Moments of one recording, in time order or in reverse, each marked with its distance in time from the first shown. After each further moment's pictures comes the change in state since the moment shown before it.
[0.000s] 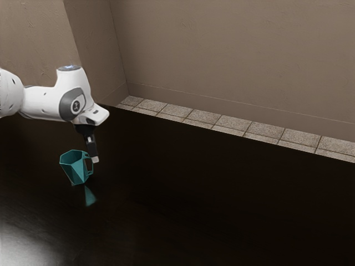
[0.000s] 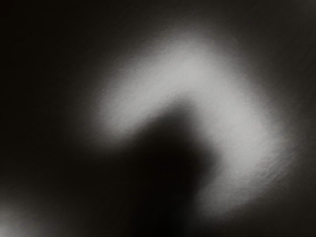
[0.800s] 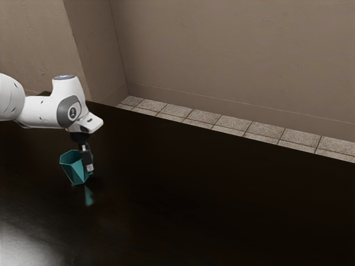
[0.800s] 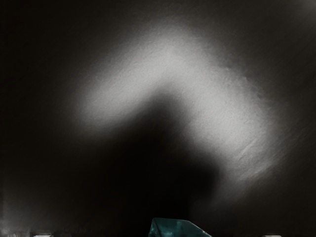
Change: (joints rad) arm 0.006 0.049 0.043 -0.004 -0.048 0.007 0.103
